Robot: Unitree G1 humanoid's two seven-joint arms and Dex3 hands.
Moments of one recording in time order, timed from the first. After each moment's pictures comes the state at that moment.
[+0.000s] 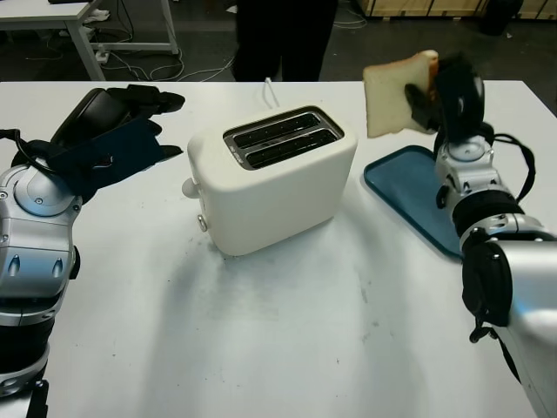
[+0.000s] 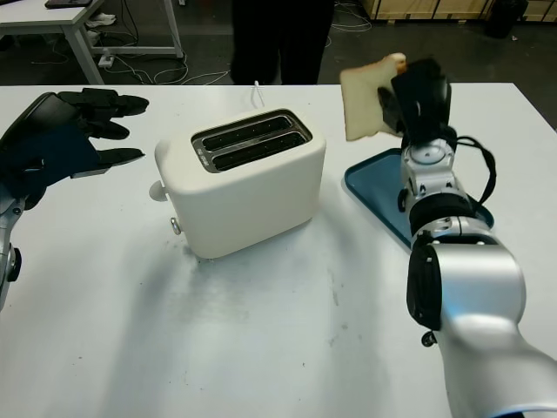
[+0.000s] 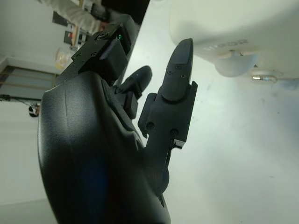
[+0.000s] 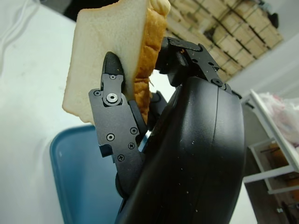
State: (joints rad) left arm -0.45 0.63 -0.01 -0.45 0.24 0.71 -0.40; right arm -1.08 -0.37 -0.13 1.33 -0.11 -0.22 -0.18
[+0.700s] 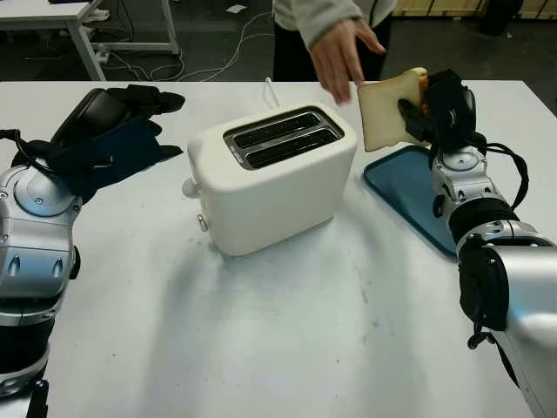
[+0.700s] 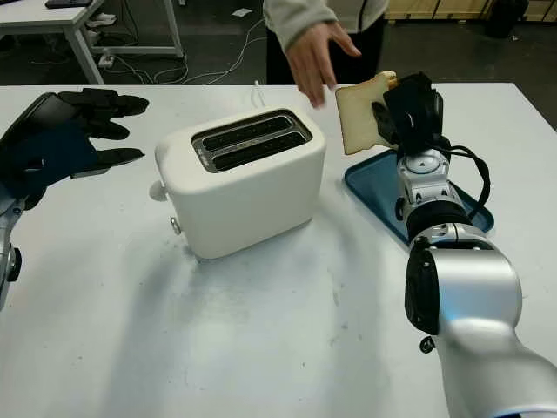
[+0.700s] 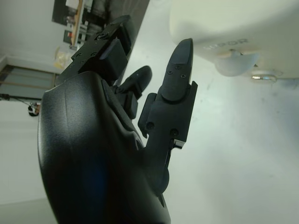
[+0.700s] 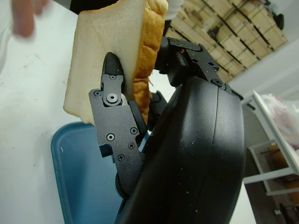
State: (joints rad) left arm -0.45 0.63 -0.01 -0.45 0.24 0.72 -0.40; right arm -1.08 -0.37 -0.14 1.33 -0.13 -0.22 -0.17
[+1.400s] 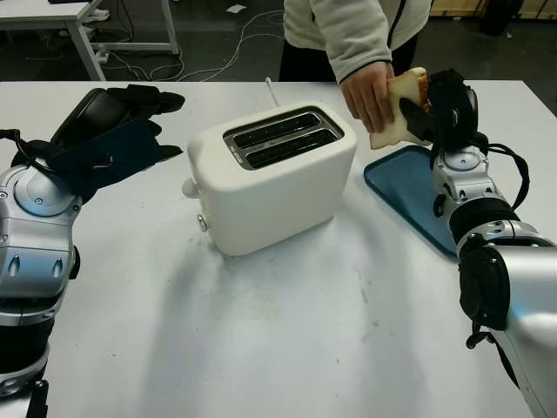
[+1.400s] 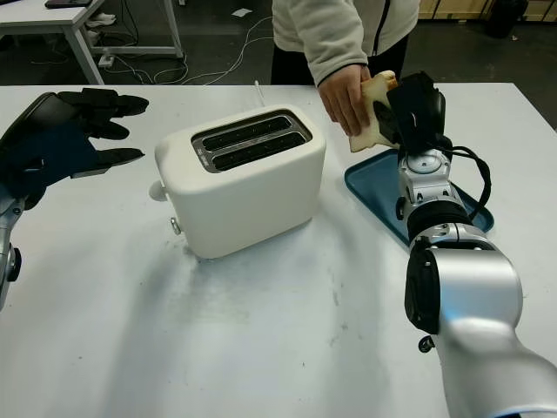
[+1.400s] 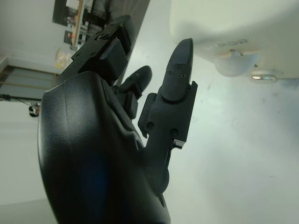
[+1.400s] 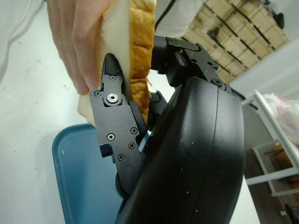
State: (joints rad) left arm -0.45 0.63 -0.01 -0.45 0.24 0.71 -0.40; right arm -1.08 -0.37 -0.16 1.33 -0.12 -0.23 -0.16
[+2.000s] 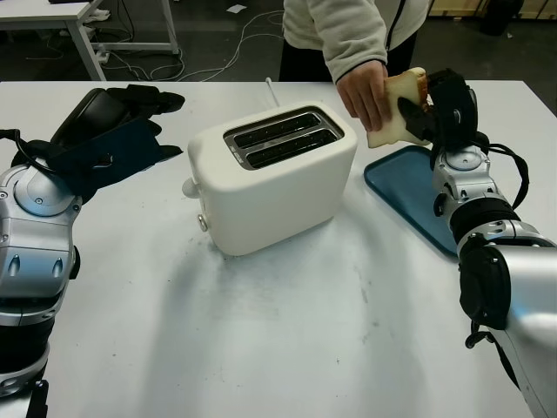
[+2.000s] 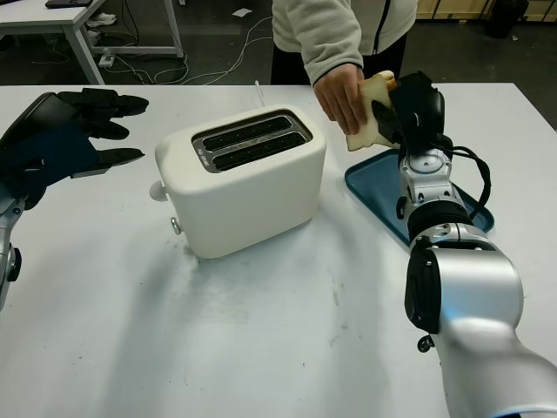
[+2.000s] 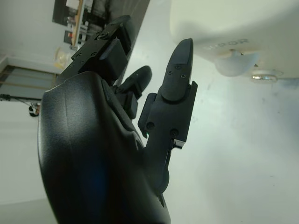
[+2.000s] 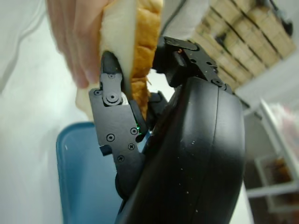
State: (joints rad) left arm -0.45 0.63 -0.01 -0.45 0.24 0.71 -0.40; right arm -1.08 -0.40 -0.10 1.33 -0.17 -0.23 -0.01
